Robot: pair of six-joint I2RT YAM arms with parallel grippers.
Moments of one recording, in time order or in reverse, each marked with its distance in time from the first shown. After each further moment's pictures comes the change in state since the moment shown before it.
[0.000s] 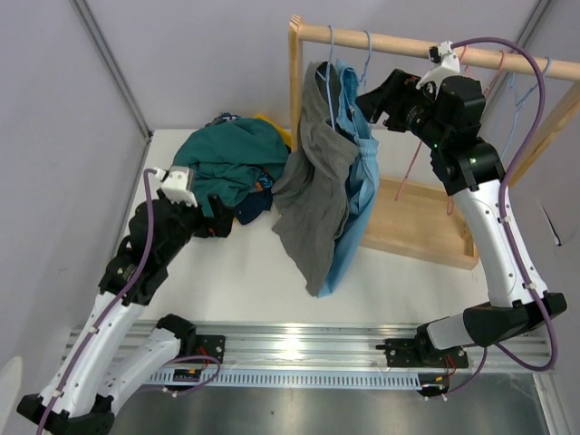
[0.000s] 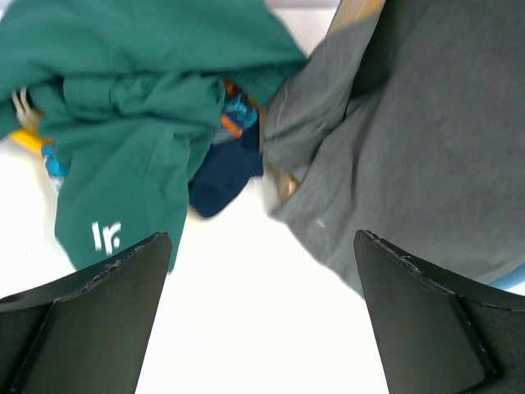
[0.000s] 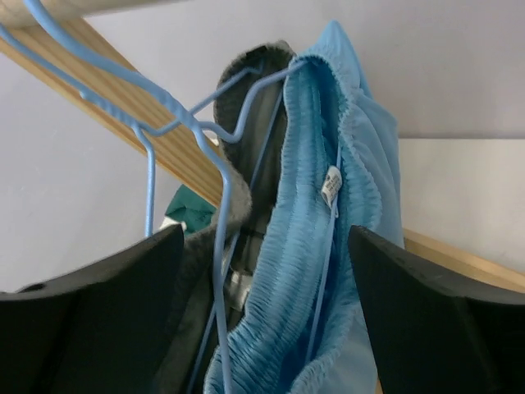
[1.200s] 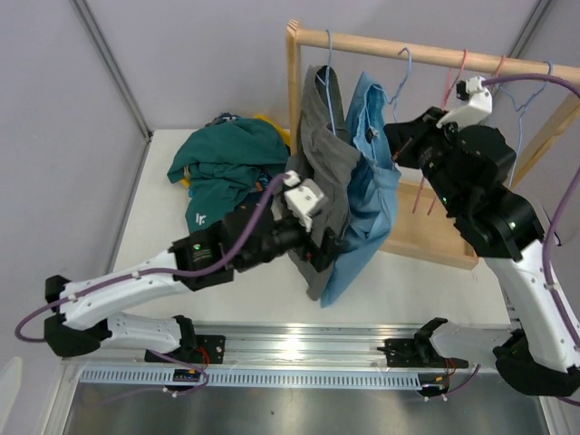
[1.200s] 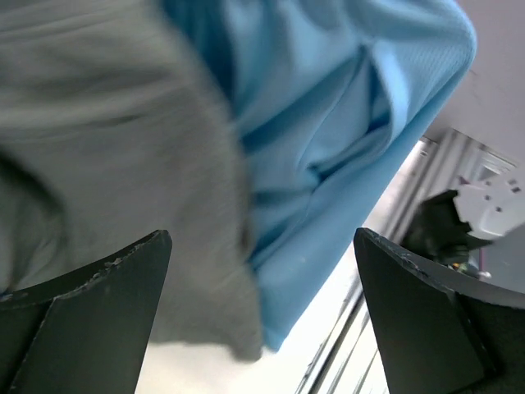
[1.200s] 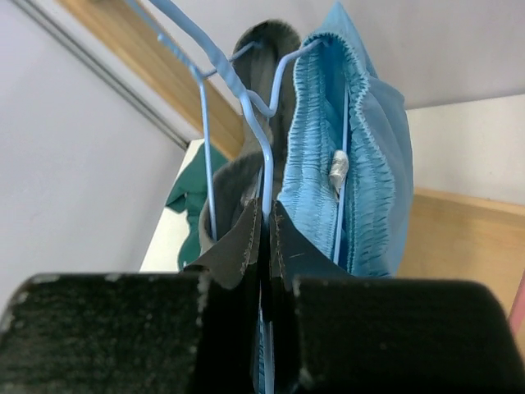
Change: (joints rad) left arm -0.810 0.411 0.336 0.174 -0.168 0.102; right arm 0.294 -0.263 -0.067 -0.127 0.496 0.021
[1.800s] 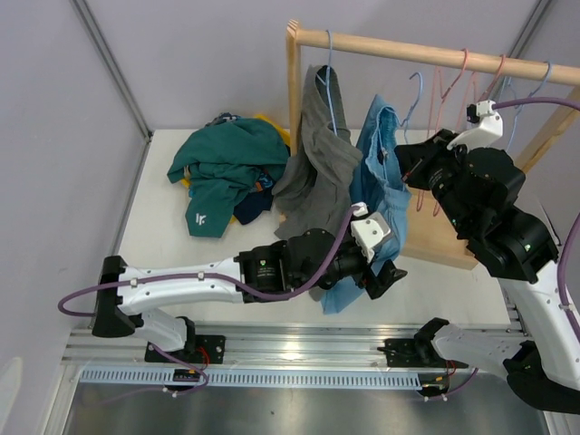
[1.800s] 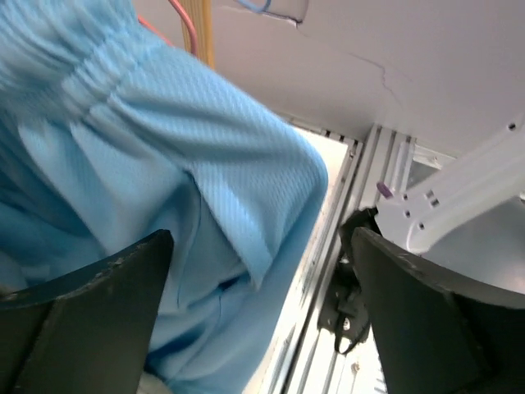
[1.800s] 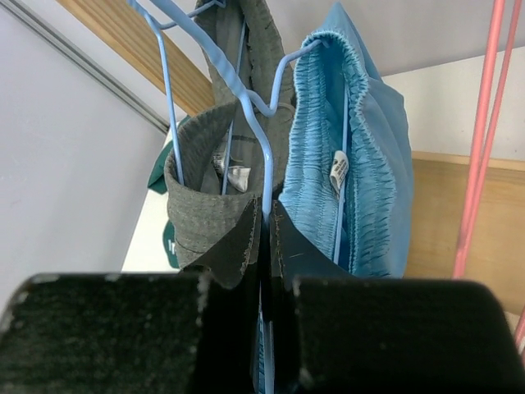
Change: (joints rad) left arm -0.202 0.299 0.108 0.225 0.002 0.029; right arm 0.057 -0.130 -0.101 -0.095 0.087 0.033
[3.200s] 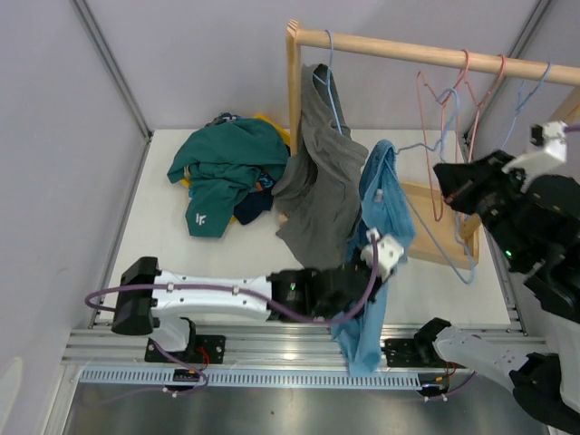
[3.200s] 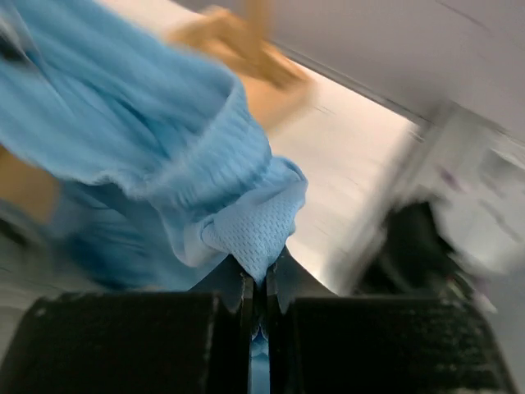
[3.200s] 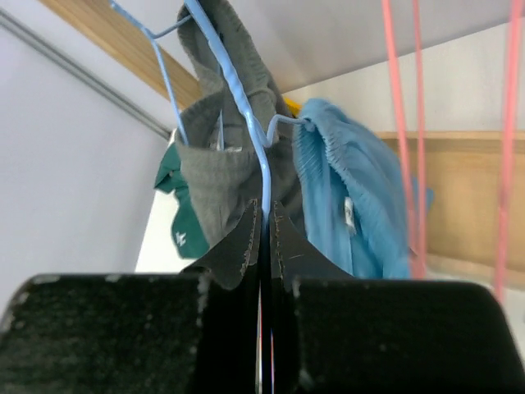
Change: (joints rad) left arm -0.155 0.114 -0.127 0.129 -0.349 -0.082; right arm -0.021 -0.069 0.159 -0.247 0.035 0.066
